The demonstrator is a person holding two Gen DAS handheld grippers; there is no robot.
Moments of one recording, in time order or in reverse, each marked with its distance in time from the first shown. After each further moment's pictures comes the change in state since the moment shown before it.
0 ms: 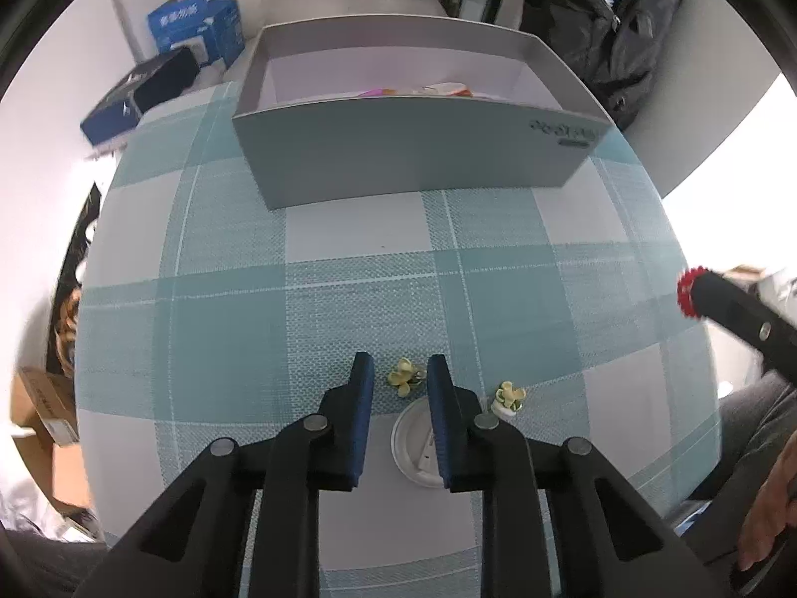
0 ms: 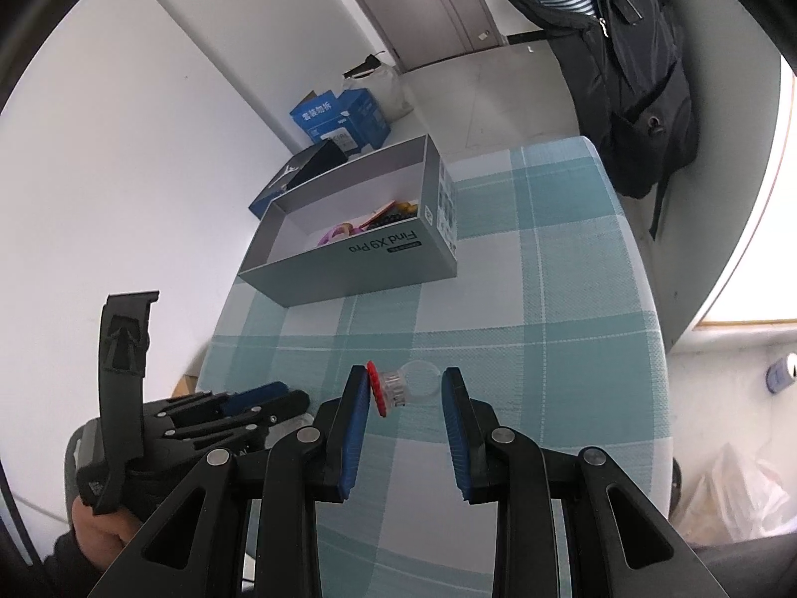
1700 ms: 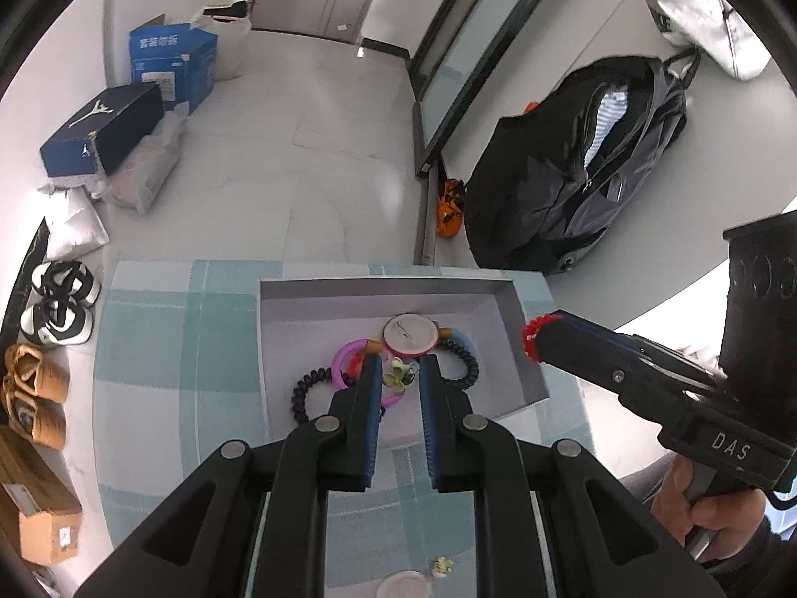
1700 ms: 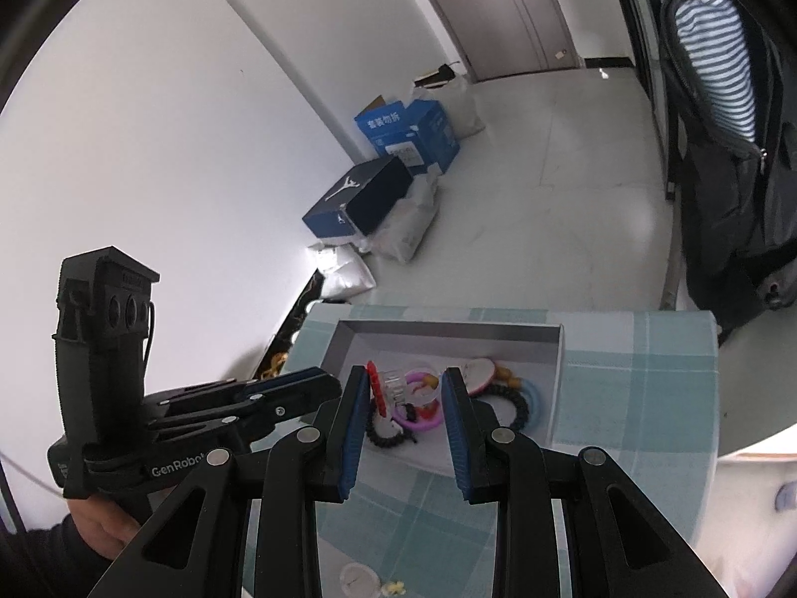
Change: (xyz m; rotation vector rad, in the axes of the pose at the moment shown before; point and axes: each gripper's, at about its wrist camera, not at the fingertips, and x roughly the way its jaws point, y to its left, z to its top) left arm -0.032 0.037 0.111 -0.108 -0.158 -0.273; right arm 0.053 0.045 0.130 -0.140 0.019 0.132
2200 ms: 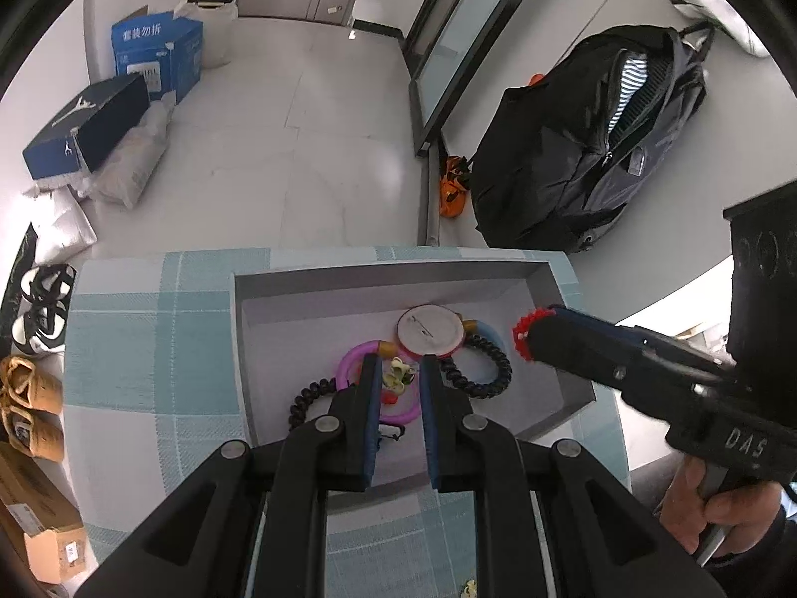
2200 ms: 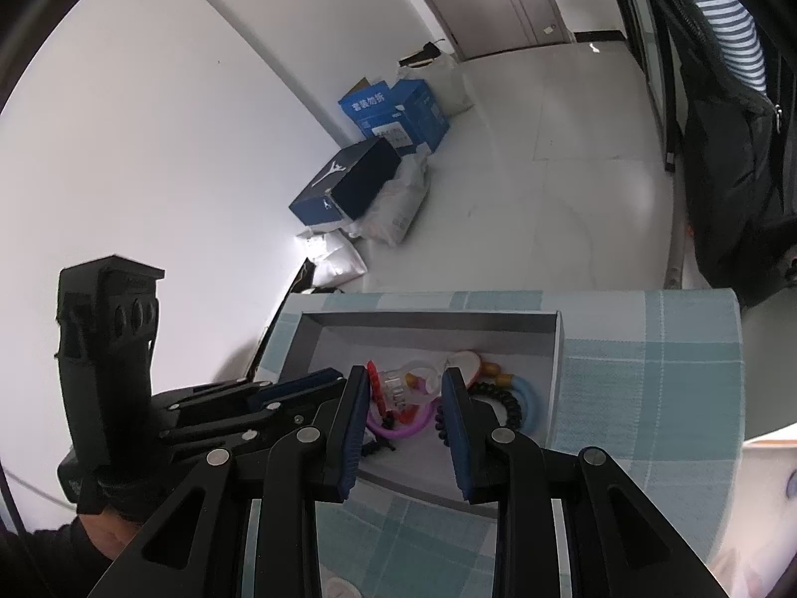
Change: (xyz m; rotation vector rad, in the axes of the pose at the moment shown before) left arm 0.032 0.012 0.002 0.018 0.051 -0.002; right arm 0.031 -0.020 0.000 0.044 0.054 -0.005
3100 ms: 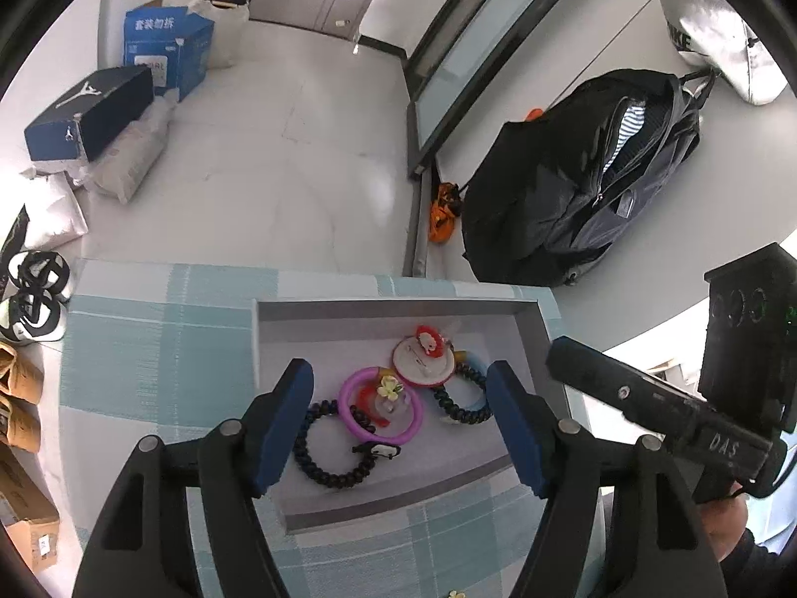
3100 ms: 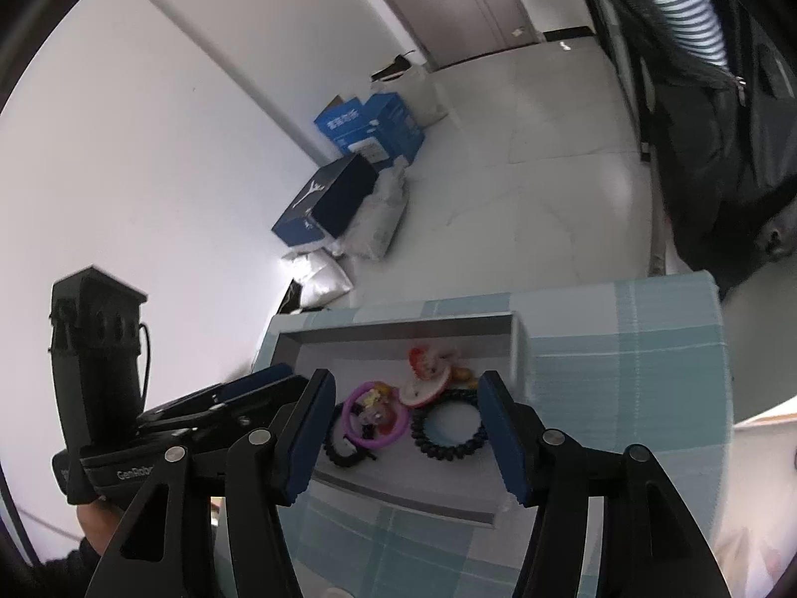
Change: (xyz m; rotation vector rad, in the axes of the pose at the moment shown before) left arm -0.013 0.006 0.007 -0.064 -0.064 -0.051; right arm -0.019 -0.018 -0.004 0.094 -0.063 -0.026
